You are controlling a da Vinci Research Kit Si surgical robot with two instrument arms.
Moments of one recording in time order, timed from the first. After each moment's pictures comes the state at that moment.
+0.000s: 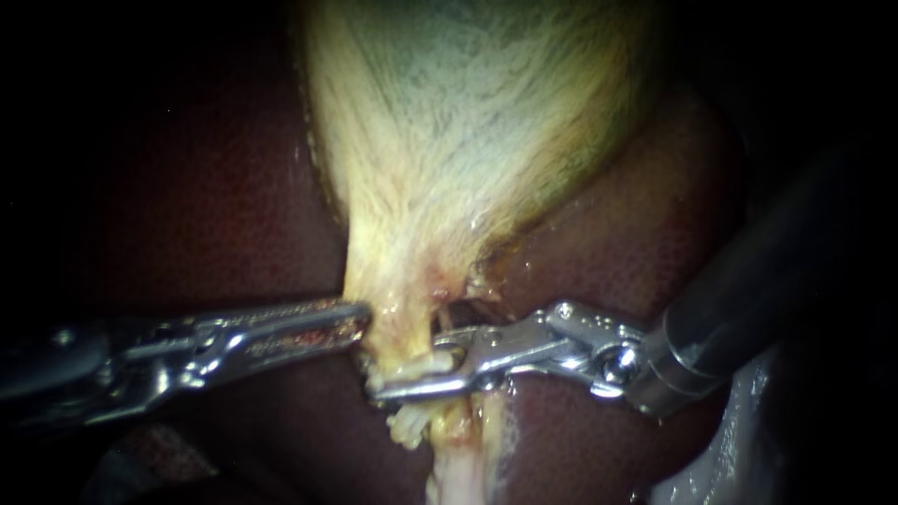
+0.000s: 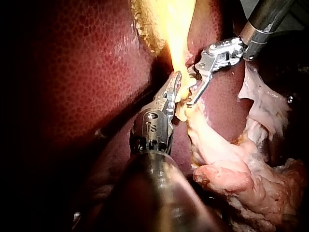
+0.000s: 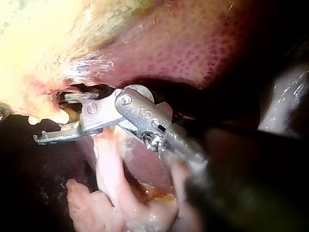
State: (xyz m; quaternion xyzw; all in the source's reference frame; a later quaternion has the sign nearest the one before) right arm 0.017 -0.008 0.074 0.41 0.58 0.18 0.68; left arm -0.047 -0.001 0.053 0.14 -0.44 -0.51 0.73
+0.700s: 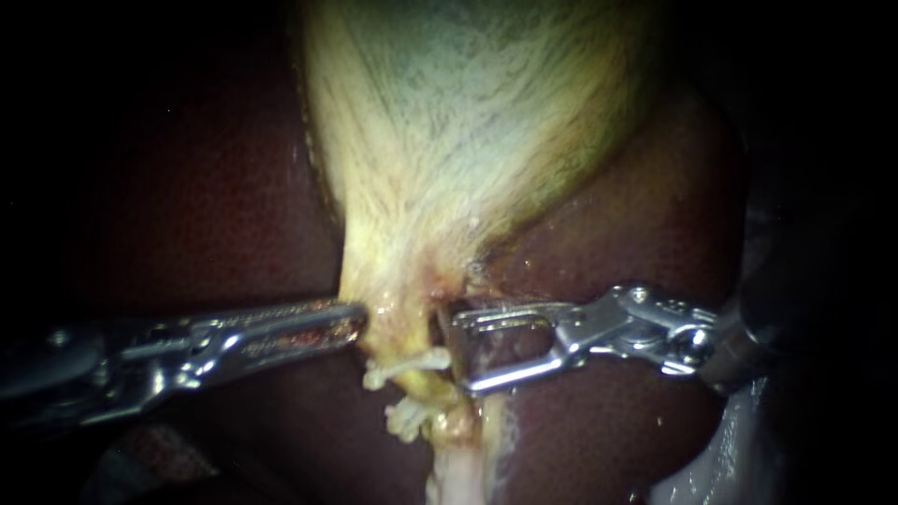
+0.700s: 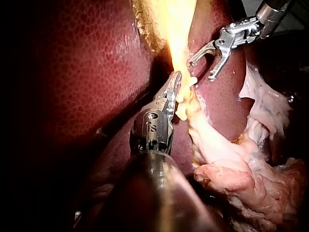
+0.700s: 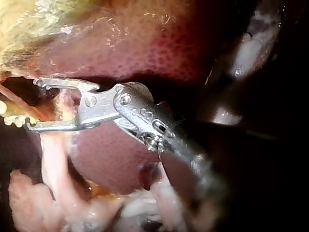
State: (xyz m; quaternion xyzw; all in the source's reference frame) right arm 0.006 -0.006 0.073 0.35 0.60 0.16 0.70; left arm -0.047 -0.001 0.053 0.14 -0.44 -0.51 0.73
